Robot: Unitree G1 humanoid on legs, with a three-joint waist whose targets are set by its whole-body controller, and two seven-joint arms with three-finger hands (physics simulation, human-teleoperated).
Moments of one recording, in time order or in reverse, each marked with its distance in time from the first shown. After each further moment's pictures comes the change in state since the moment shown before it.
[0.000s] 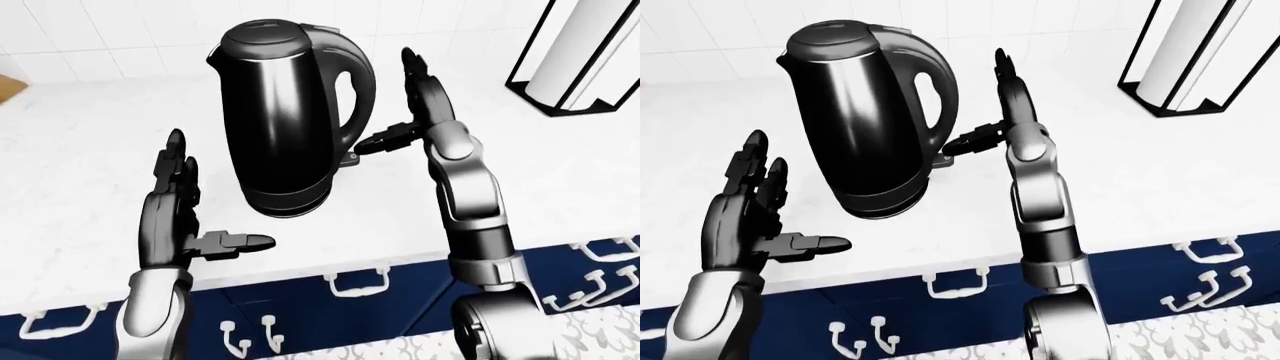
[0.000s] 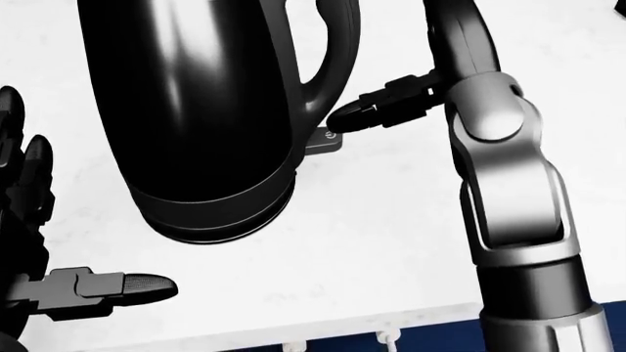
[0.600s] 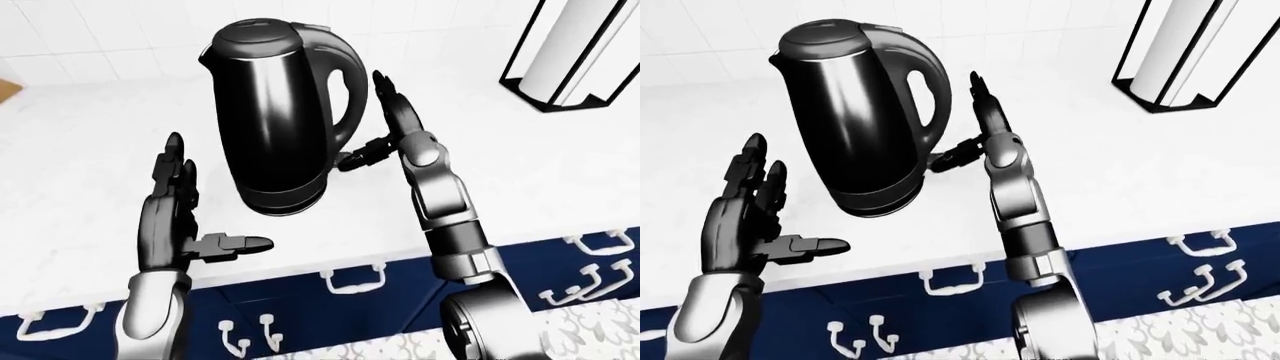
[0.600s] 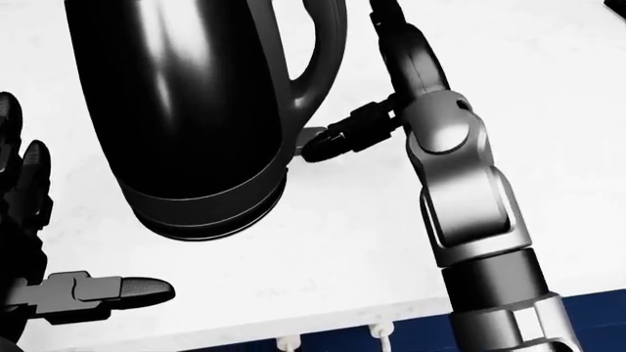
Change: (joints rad) left arm 0.016 -0.002 0.008 0.014 -0.005 -0.025 -0.001; right arm -0.036 0.059 0.042 0.216 -0.093 -0.113 0.020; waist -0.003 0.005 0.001
